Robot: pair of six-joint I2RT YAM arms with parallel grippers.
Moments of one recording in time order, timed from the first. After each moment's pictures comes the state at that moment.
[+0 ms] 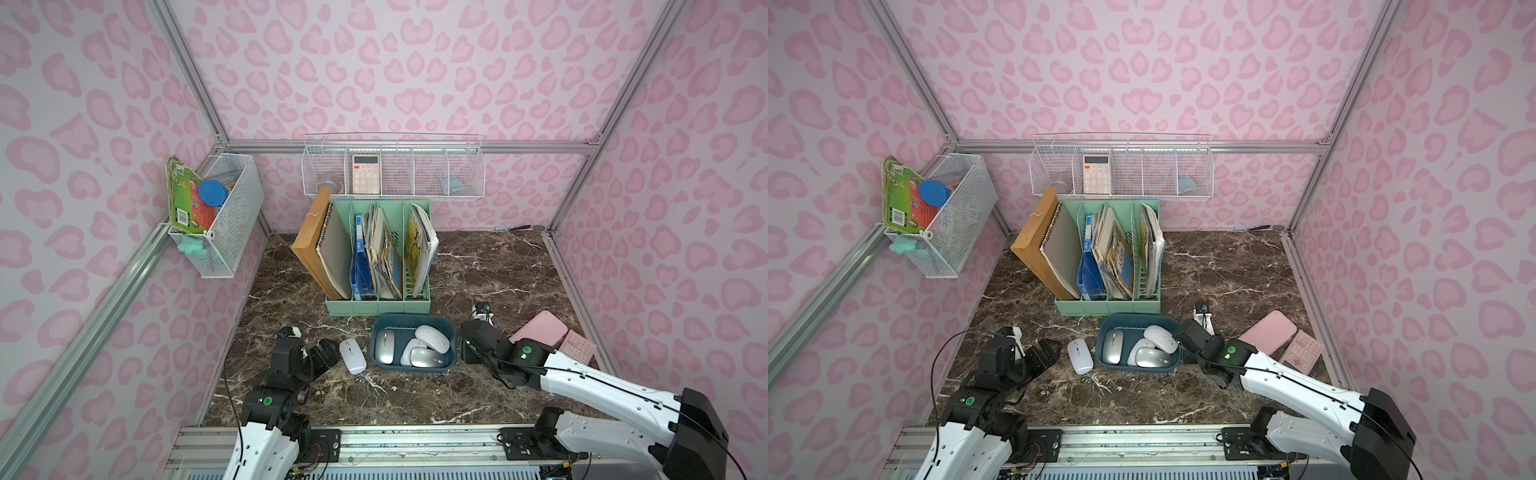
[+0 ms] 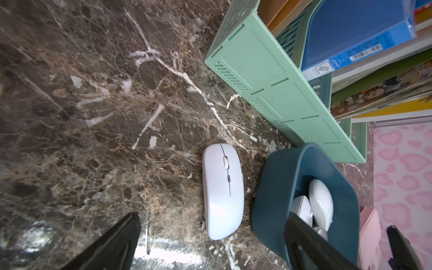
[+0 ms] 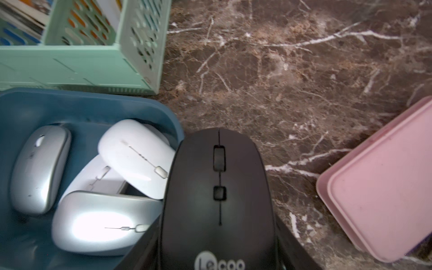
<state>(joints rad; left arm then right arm) -0.12 0.46 0.39 -0.69 0.14 -0.76 0.92 1.06 0.66 -0.59 0.44 0.74</state>
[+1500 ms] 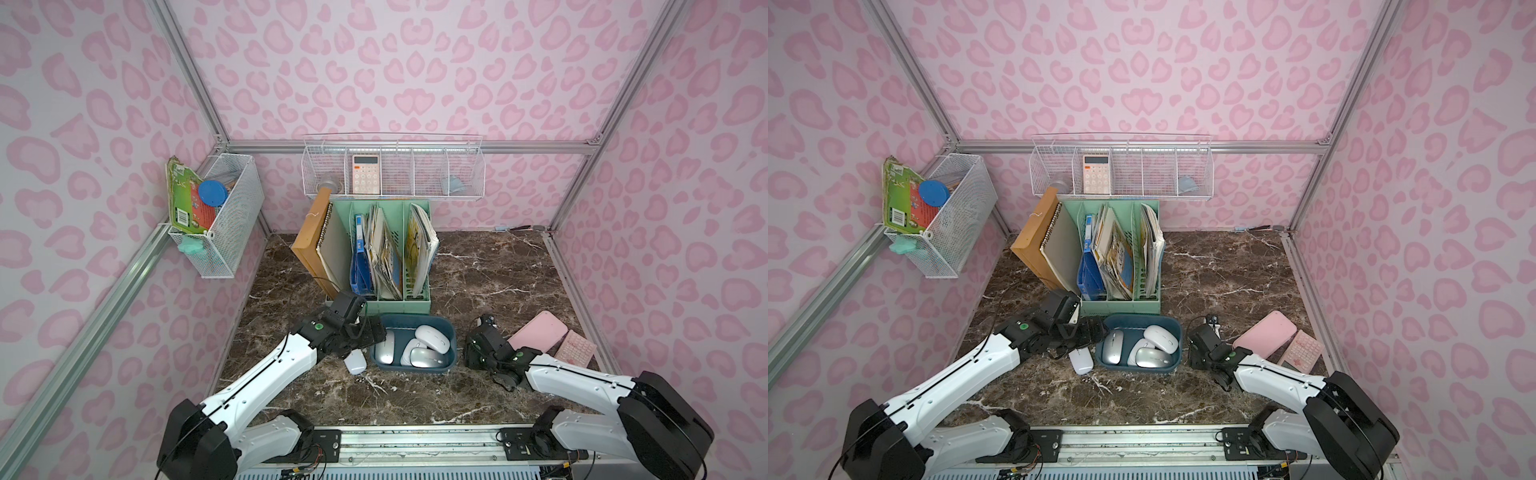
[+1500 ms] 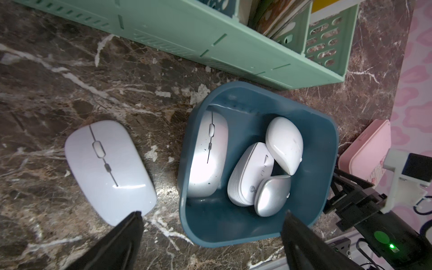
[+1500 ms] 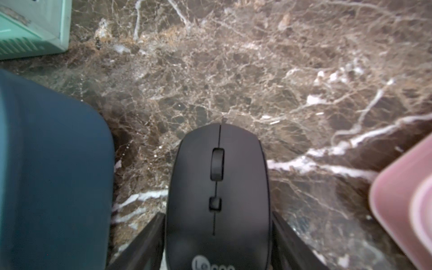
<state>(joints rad) -0.57 1.18 0.86 -0.69 0.12 -0.79 0.73 1.22 0.42 -0.22 0.25 0.68</state>
